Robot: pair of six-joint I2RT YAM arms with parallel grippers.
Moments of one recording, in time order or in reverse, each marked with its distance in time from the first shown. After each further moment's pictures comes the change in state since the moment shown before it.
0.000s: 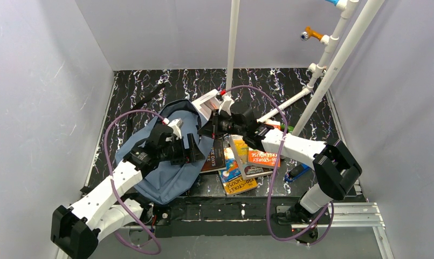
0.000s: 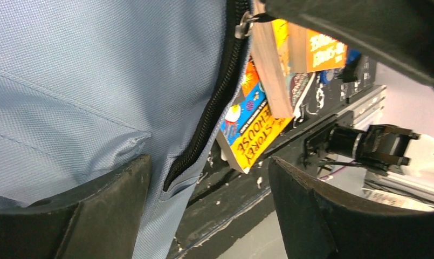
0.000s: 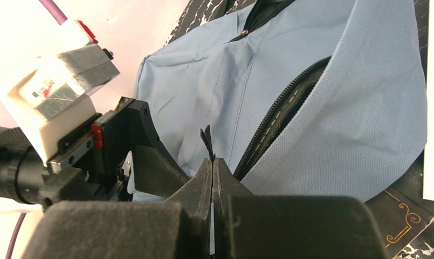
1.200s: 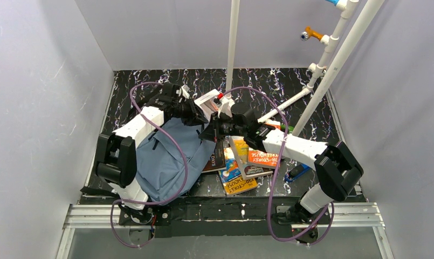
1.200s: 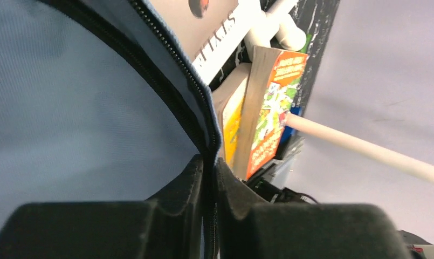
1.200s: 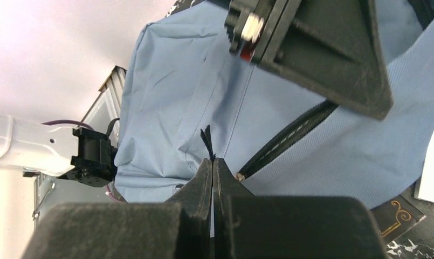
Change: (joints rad) left arm 0.246 0.728 0.513 0.113 0.303 -0.117; right arm -0.003 -0.014 -0.014 -0.018 -0.100 -0.119
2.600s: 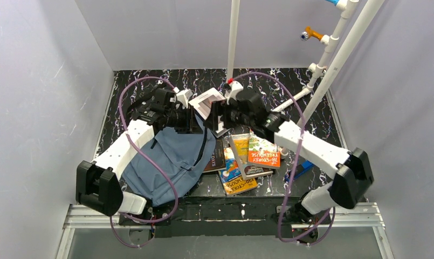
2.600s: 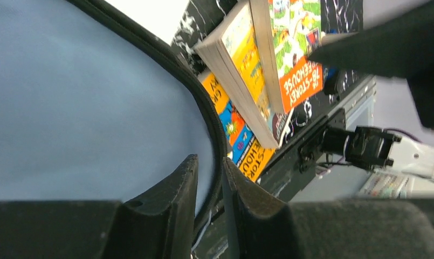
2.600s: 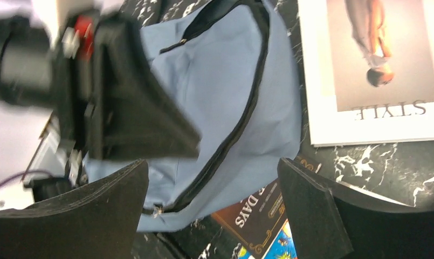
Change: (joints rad) left arm -0.040 -0.258 -0.051 -0.194 -0.042 0.411; right arm -0.014 -0.153 0.146 -0.394 0.279 -0.071
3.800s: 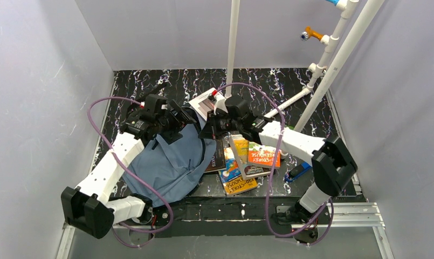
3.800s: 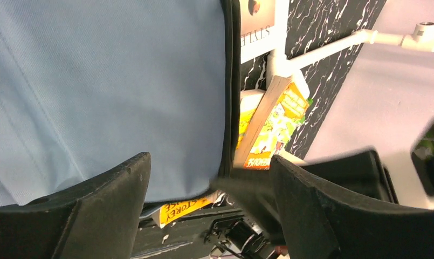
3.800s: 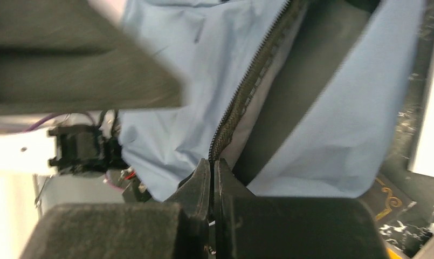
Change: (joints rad) left arm -0.031 -0.244 -0.064 -0.155 -0.441 -0.703; right arm 0.000 0.243 0.028 0.129 -0.277 0.023
